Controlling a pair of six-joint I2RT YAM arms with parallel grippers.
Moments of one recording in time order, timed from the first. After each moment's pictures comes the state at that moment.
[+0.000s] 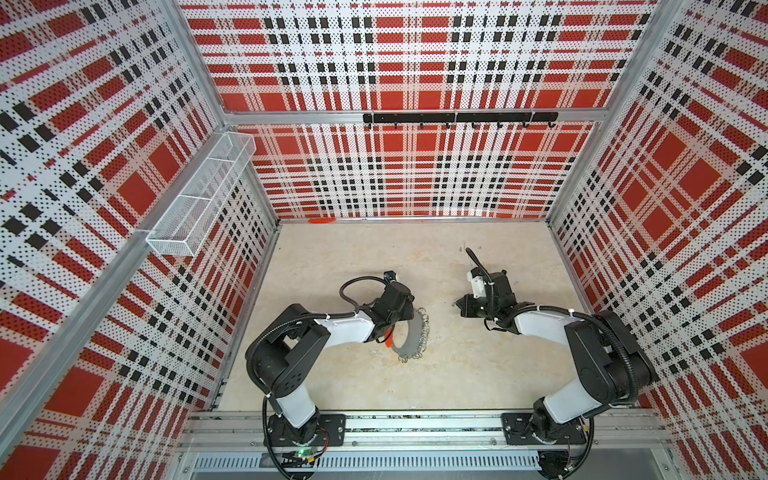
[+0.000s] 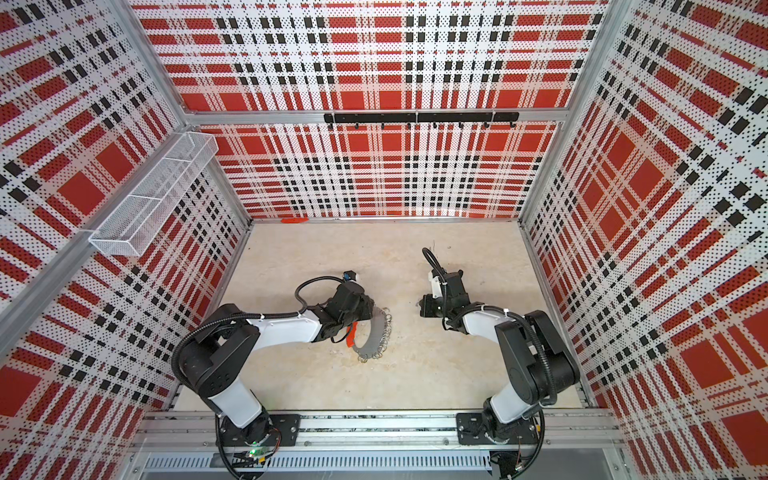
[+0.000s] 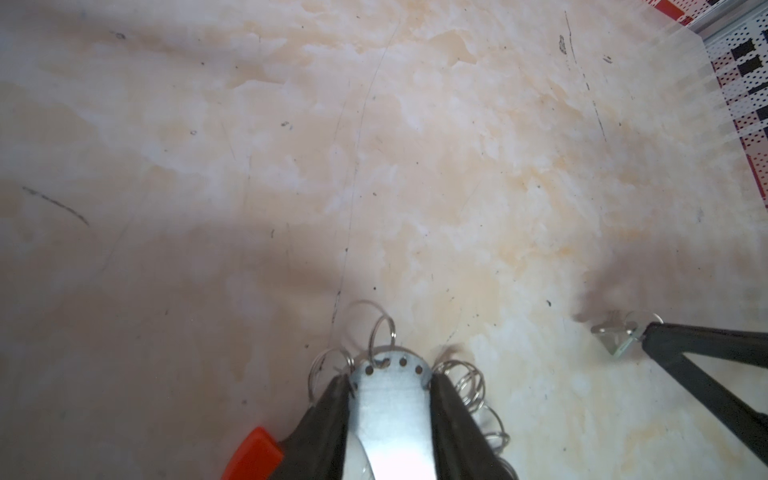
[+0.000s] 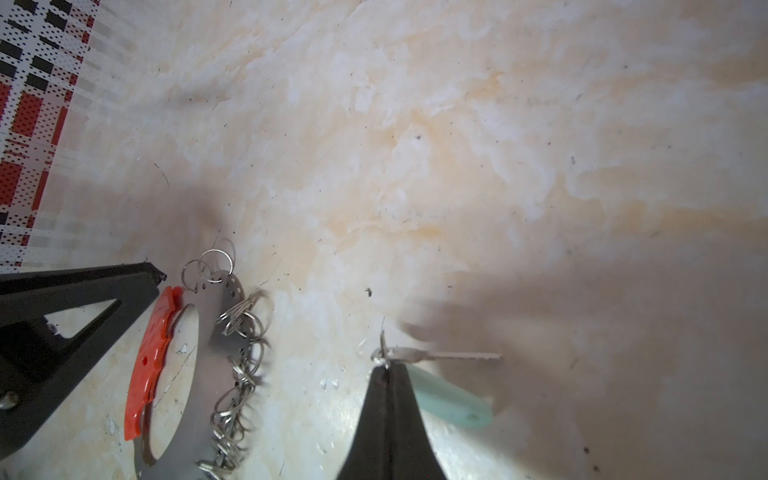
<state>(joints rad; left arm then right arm) -0.72 1.72 0.83 0.15 -0.18 -0.72 0.35 1.57 0.67 0.12 -0.28 0.37</state>
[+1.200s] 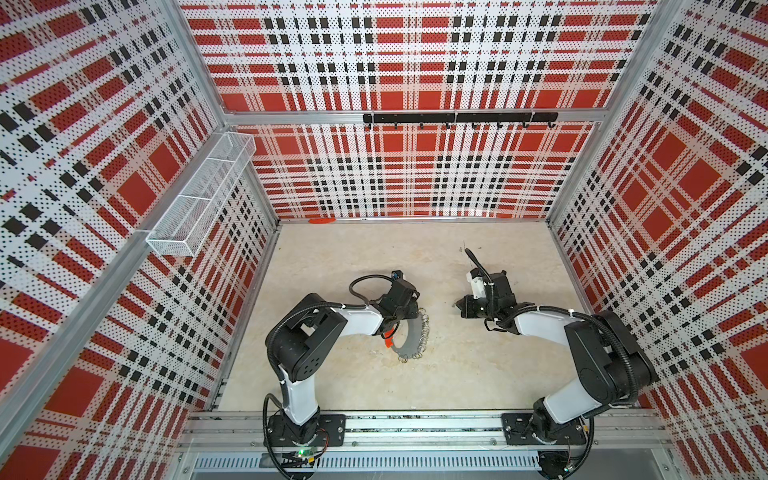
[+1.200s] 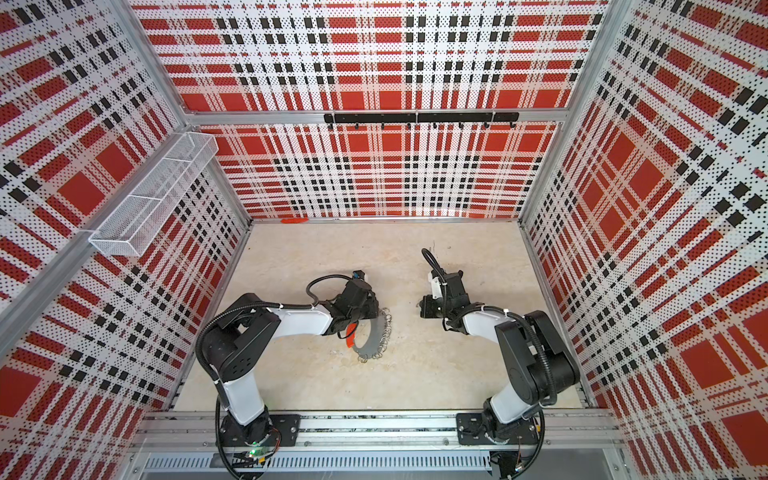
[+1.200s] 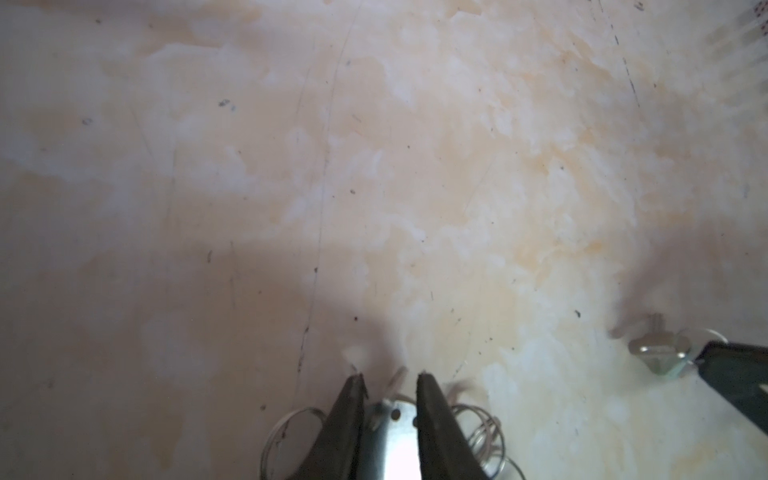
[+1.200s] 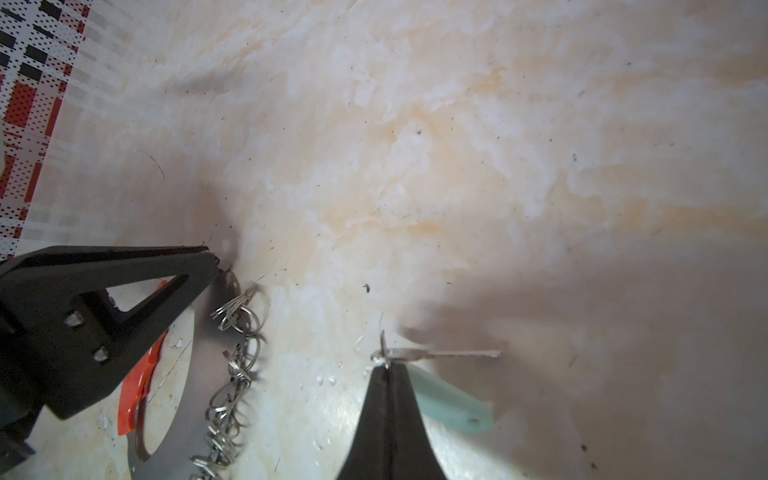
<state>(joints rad) -0.71 1.85 0.90 0.15 -0.13 -0.68 0.35 1.57 0.67 0.12 -0.28 0.36</state>
